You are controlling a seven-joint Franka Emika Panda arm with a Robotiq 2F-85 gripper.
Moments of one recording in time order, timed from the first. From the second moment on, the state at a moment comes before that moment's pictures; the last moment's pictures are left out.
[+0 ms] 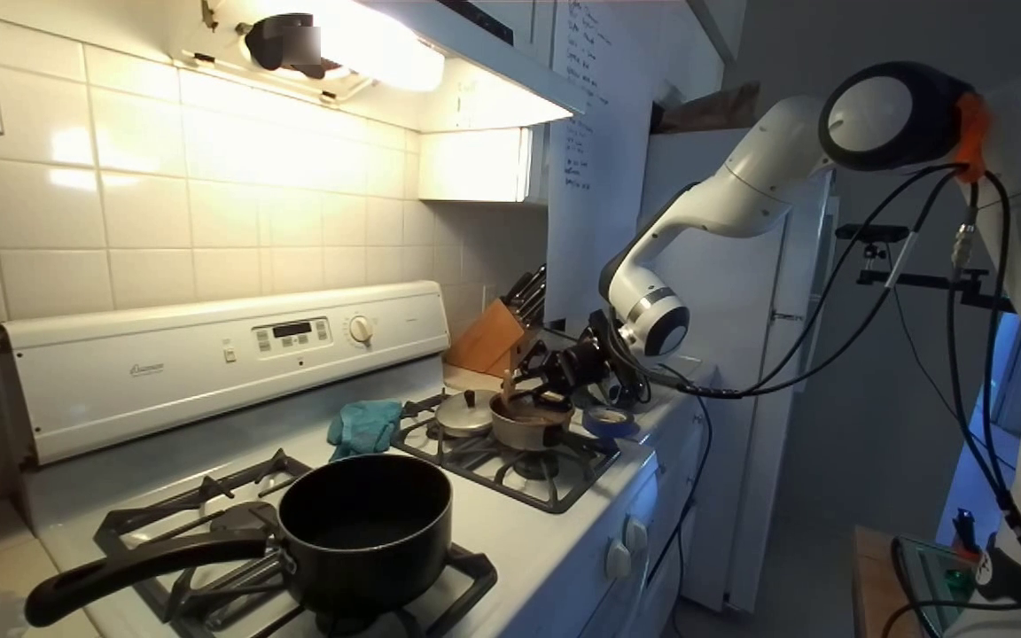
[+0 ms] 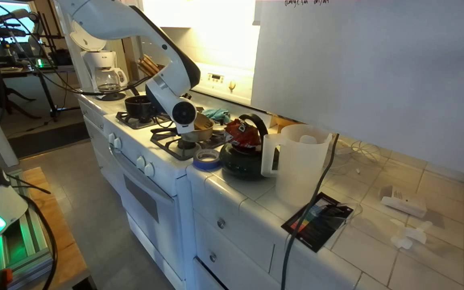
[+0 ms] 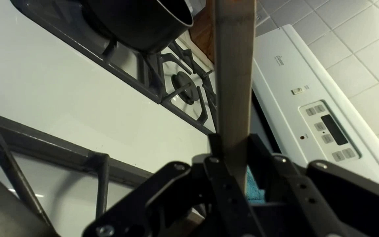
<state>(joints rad) -0.14 0.47 -0.17 -2.07 1.65 1.85 -0.28</state>
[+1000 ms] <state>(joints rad) -0.17 0.44 -0.21 -2.14 1.44 1.72 -0.33</state>
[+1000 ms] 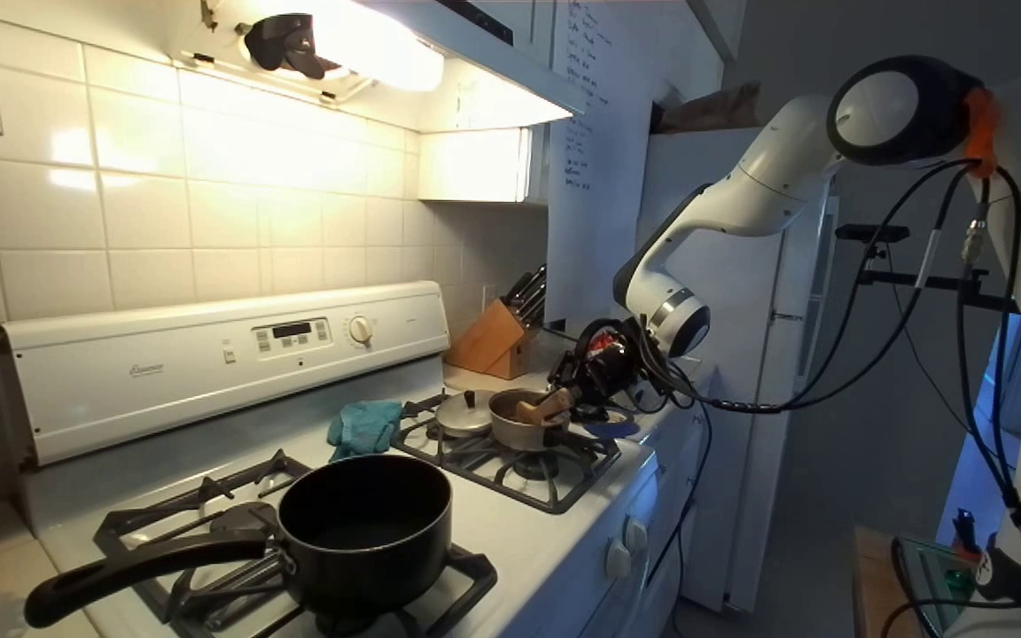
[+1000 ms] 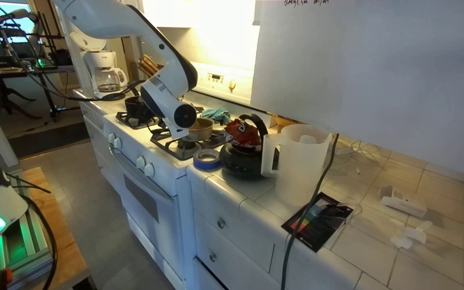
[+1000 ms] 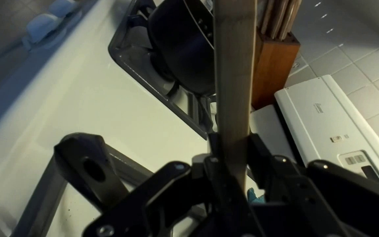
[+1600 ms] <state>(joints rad) -0.08 0.36 -0.16 -2.08 1.31 1.87 -0.50</state>
